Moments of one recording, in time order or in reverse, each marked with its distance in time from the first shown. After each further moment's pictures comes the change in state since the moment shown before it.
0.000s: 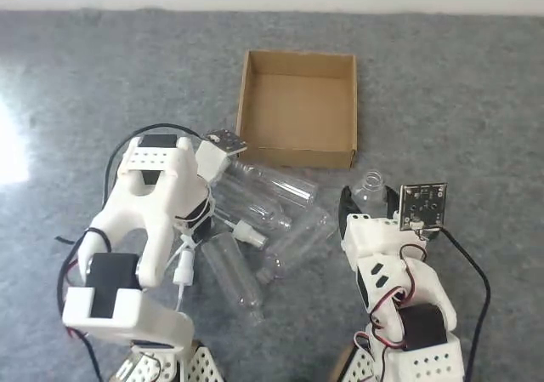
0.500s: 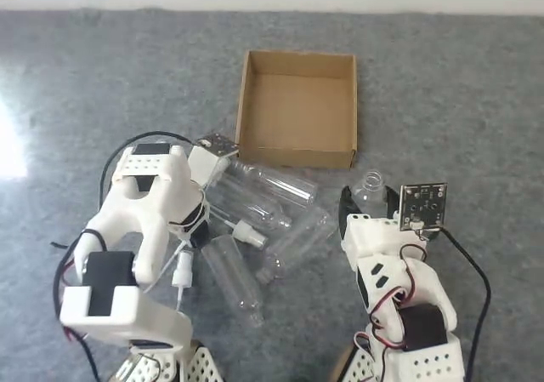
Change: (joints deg) left arm -2.5 0.4 4.0 -5.8 0.0; right arm 0.0 0.0 0.0 0.0 0.0
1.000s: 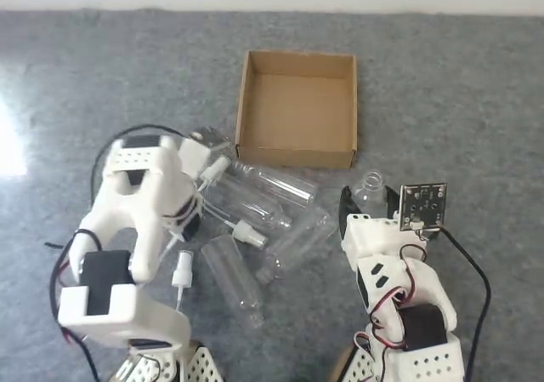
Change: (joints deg) left arm -3.4 0.0 -5.5 5.4 0.0; right arm 0.0 0.0 0.0 0.0 0.0
